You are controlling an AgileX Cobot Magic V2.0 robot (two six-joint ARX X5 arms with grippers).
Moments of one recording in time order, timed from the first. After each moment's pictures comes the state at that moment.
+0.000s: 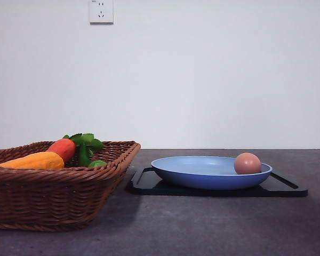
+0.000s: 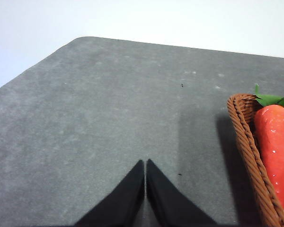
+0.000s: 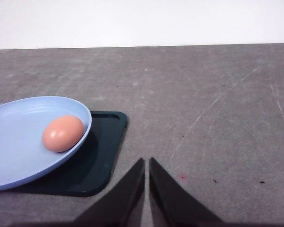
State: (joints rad) left_arx -0.02 0.00 0.05 -0.22 -0.16 -0.10; right_arx 0.02 0.01 0.02 -0.16 -0.10 0.08
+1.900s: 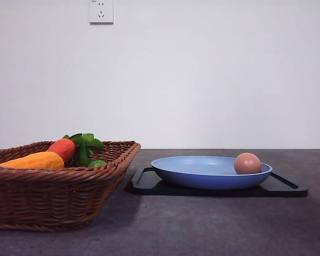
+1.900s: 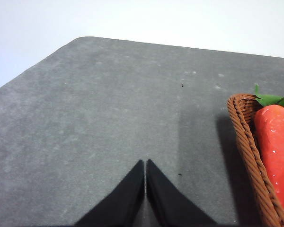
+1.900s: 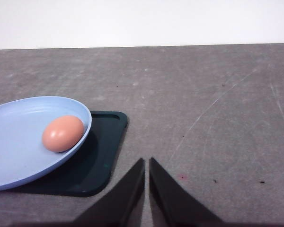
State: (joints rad) left_arx -0.02 0.00 0.05 -0.22 -0.16 -0.10; right_arx 0.02 0.01 0.02 -0.16 -0.10 0.08
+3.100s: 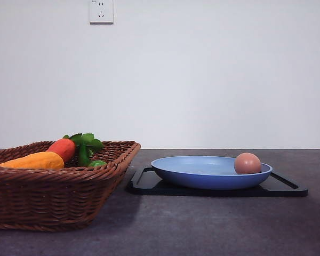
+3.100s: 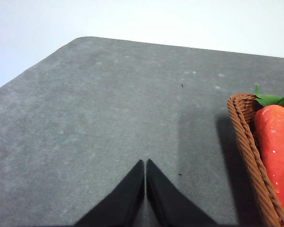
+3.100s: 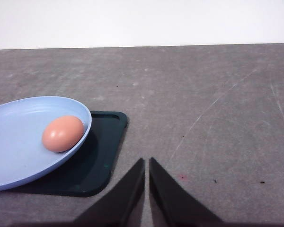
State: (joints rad) left_arx -0.02 0.00 0.05 -0.22 -0.16 -0.10; right_arx 0.02 0.01 0.02 -0.16 -0.10 0.08
